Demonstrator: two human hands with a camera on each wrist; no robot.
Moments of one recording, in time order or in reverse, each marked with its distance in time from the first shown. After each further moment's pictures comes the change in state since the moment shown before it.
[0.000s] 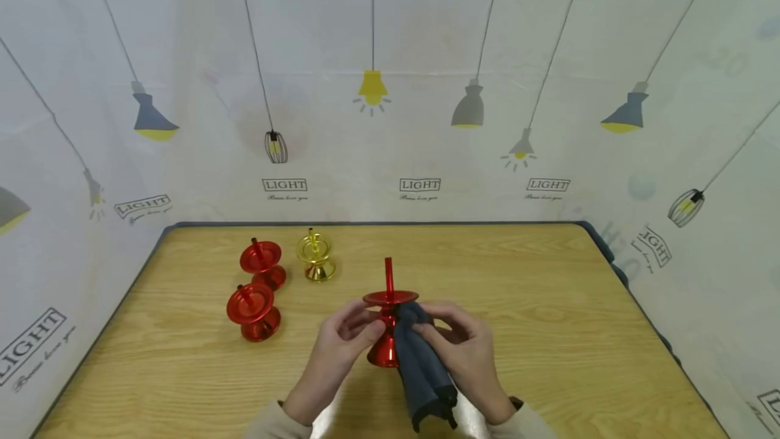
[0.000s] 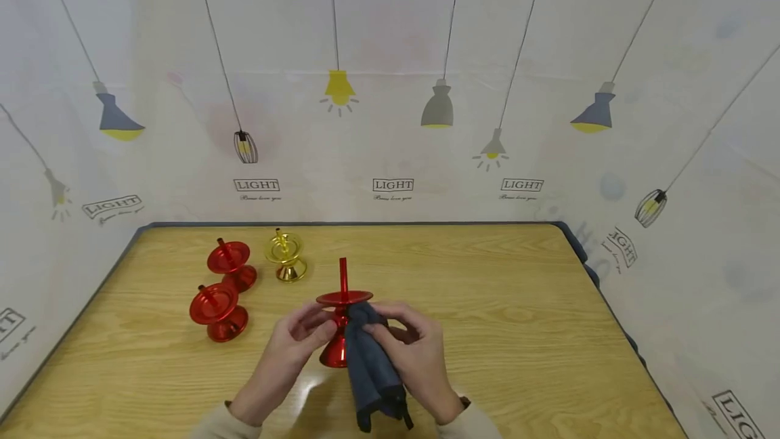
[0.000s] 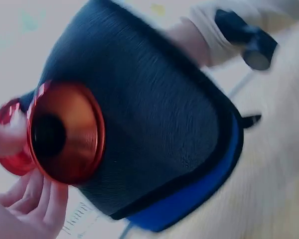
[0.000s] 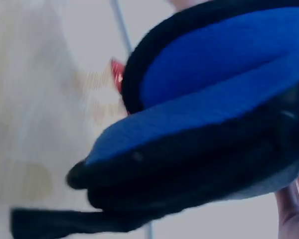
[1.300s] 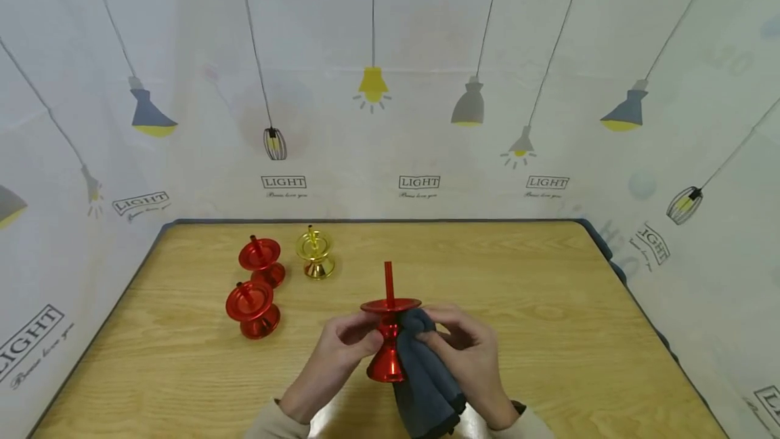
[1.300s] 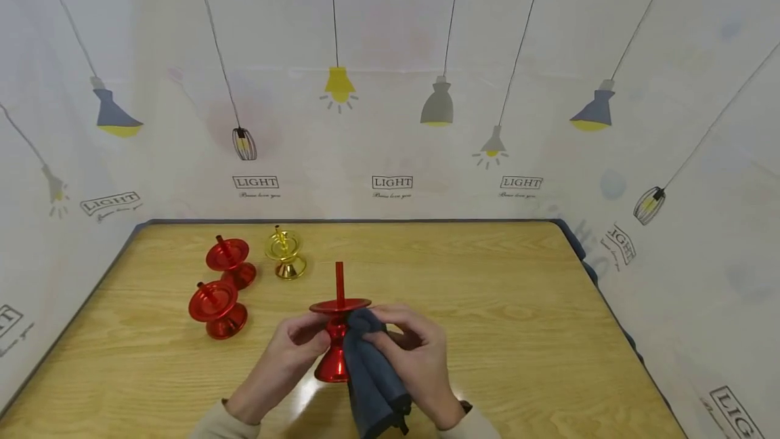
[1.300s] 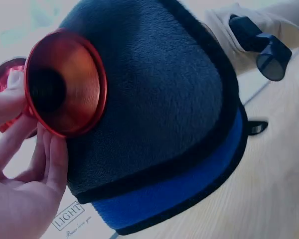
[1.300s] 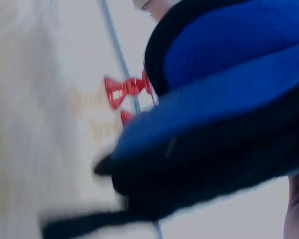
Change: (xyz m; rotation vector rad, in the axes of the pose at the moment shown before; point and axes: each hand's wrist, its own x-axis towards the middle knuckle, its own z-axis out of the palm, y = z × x) left_hand -0.004 -0.004 -0.008 -0.135 -0.219 0.015; right_hand -0.006 -0.003 -0.001 0.165 -0.028 -0.172
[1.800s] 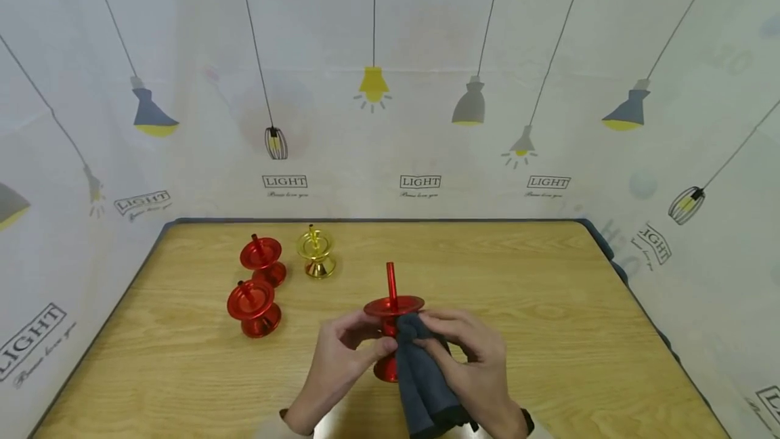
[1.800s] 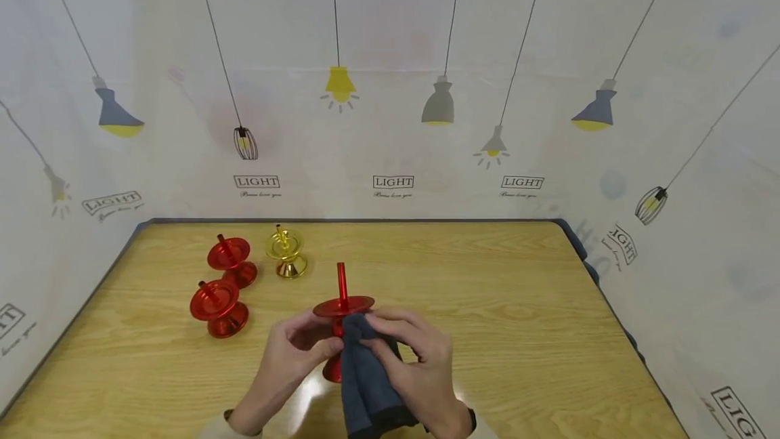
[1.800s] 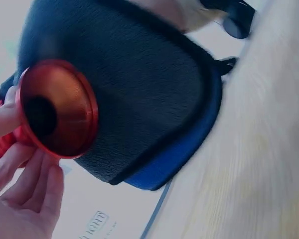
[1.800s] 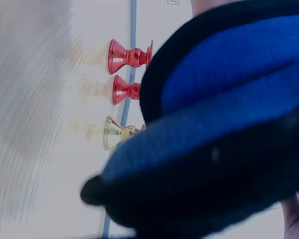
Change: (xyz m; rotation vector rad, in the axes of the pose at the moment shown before) left_hand -0.003 0.003 0.013 0.240 0.128 0.273; right_hand 0.001 -0.018 0.005 -0.297 -0.007 -0.163
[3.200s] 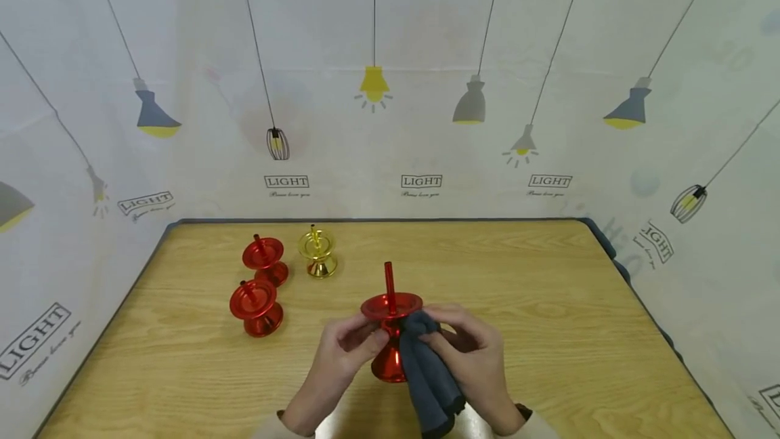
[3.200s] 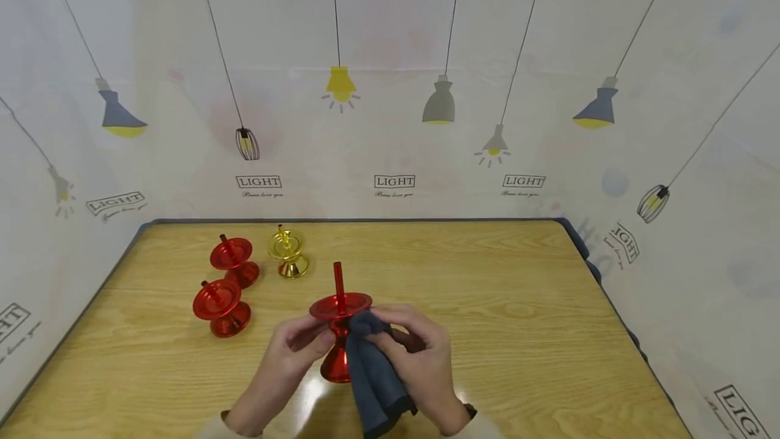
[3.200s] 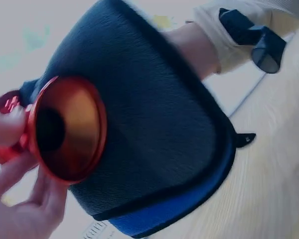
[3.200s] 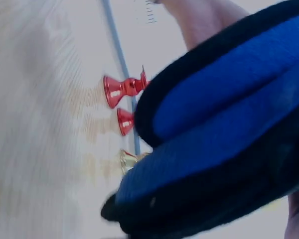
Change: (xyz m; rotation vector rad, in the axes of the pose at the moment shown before) left_hand -0.006 0.011 -0.001 -0.109 -0.023 -0.131; right_hand -0.003 0.006 0.000 0.247 0.019 0.179
